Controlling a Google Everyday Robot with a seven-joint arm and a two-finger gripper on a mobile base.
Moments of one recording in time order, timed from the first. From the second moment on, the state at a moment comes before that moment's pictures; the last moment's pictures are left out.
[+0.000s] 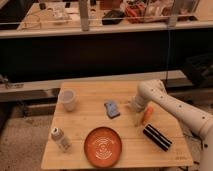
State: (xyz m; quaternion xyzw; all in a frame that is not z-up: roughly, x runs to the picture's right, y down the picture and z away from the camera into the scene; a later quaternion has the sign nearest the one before) arm 0.171 0.163 0.889 -0.30 -0.16 -0.10 0.93
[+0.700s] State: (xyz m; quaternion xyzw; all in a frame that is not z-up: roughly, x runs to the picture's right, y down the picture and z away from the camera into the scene) arm 0.171 0.164 0.894 -0.31 -0.16 -0.11 0.93
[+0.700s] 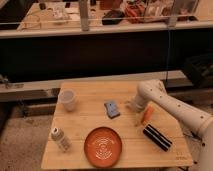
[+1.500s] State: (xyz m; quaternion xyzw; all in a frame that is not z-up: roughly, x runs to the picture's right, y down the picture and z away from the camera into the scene) arm 0.169 0.164 0.897 -0.31 -0.16 -0.11 0.93
